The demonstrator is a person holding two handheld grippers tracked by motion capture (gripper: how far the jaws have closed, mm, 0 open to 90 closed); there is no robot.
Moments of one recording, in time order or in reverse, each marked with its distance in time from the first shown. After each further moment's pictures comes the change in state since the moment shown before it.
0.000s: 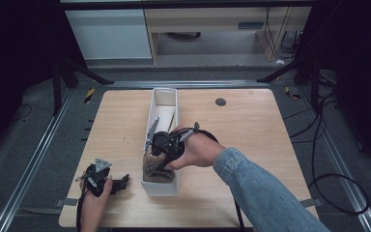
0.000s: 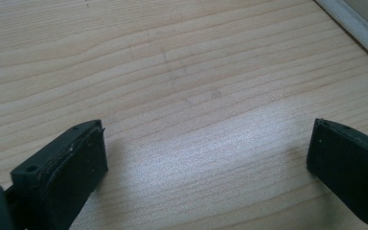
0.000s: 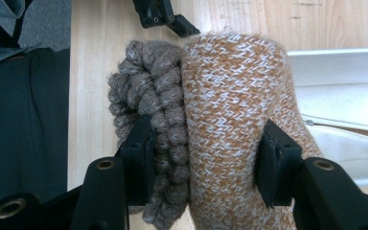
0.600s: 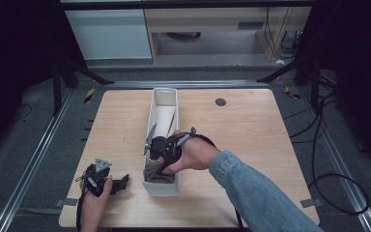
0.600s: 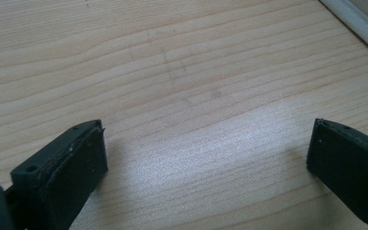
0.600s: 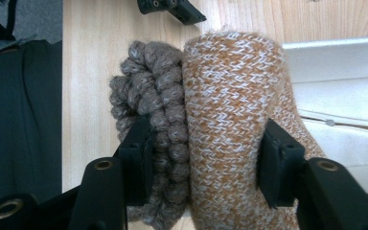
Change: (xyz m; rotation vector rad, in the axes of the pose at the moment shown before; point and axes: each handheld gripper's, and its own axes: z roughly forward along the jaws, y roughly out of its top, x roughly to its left) left arm 0.000 0.000 0.000 -0.003 0.000 -0.004; right arm 0.000 -0.003 0.021 0.024 0.015 0.015
